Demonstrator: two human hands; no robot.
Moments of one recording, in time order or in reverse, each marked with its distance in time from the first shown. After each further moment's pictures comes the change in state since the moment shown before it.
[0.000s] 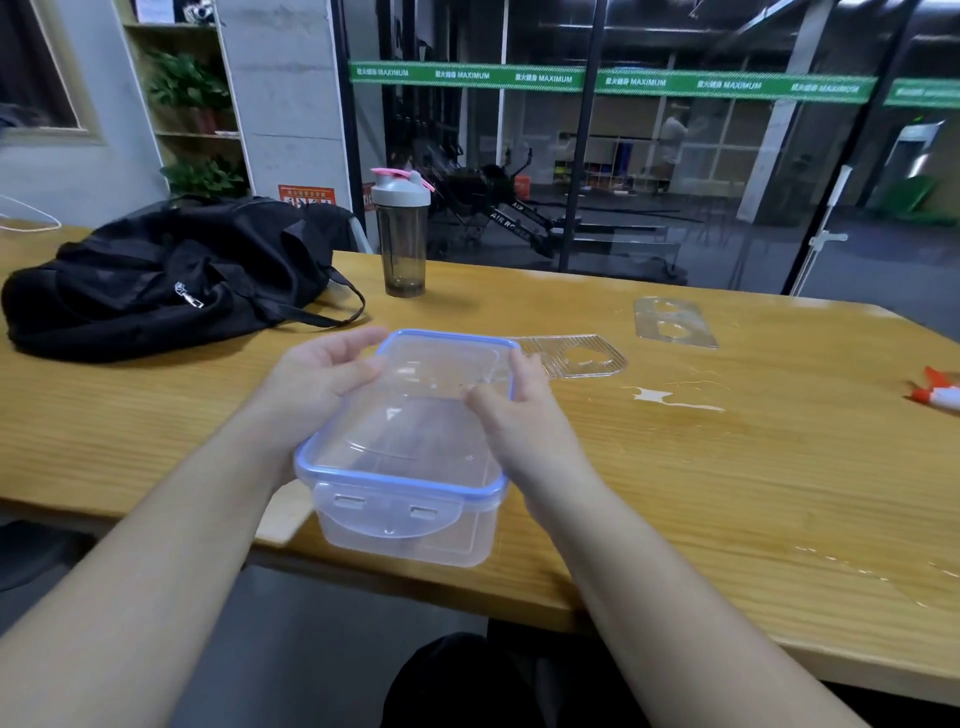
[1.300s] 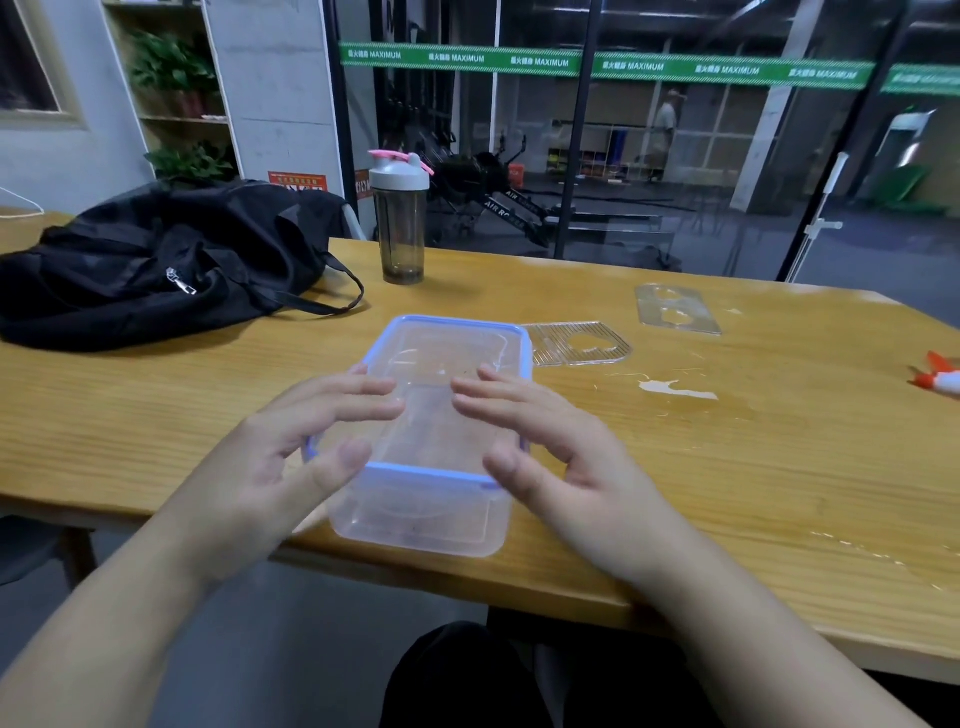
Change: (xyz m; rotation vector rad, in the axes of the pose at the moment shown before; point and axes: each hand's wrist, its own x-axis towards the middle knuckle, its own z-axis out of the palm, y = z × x) left_hand -0.059 -0.015 -0.031 0.478 -0.256 0.512; right_hand -0.033 0.001 -0.024 -0.294 -0.187 -0.439
